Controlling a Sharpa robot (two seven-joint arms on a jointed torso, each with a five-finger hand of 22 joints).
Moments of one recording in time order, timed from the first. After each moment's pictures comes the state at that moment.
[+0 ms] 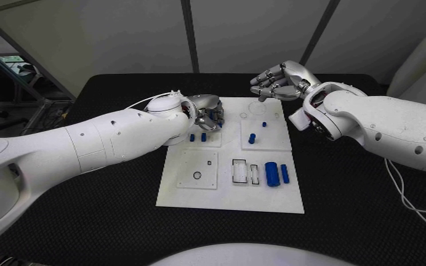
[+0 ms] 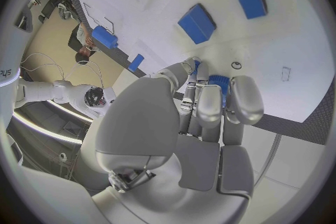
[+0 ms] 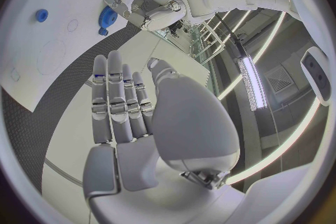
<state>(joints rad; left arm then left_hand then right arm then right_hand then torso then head) 1.20 -0.53 -0.05 1.25 -1.38 -0.11 -0.15 1.42 -0.15 0.49 0.00 0.12 1.03 0.13 0.19 0.11 1.06 0.06 0.44 0.10 1.45 -0.02 1.27 0.94 0.13 1.40 0.09 1.16 1.27 1.25 -0.77 -0.01 1.42 -0.74 -0.35 0.14 1.44 -0.12 0.15 0.23 0.40 0.97 0.18 0.14 0.07 1.11 0.11 0.27 0.10 1.37 0.05 0.12 0.40 0.18 1.04 0.16 0.41 0.26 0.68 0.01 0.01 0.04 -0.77</state>
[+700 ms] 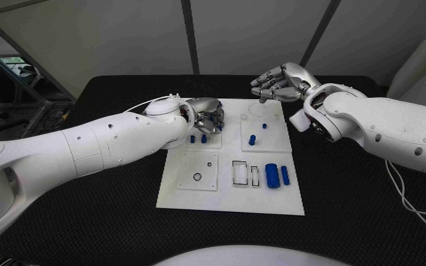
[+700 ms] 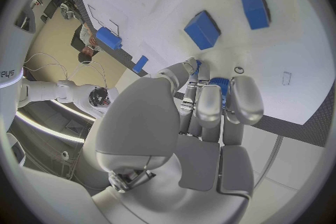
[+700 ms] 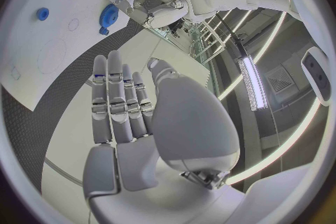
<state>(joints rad) 1.19 -0.56 -0.05 1.28 -1.37 -0.12 -0.13 1.43 -0.14 0.51 -0.02 0.12 1.04 0.13 0.19 0.10 1.07 0.07 0.42 0.09 1.45 -0.02 1.27 0.94 0.13 1.40 0.09 1.16 1.28 1.25 -0.77 -0.01 1.41 -0.74 -0.35 0.14 1.44 -0.12 0.15 0.23 0.40 0.97 0.18 0.14 0.07 1.11 0.11 0.27 0.10 1.37 0.05 0.12 0.40 0.18 1.04 0.16 0.41 0.26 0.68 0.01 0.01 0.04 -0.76</state>
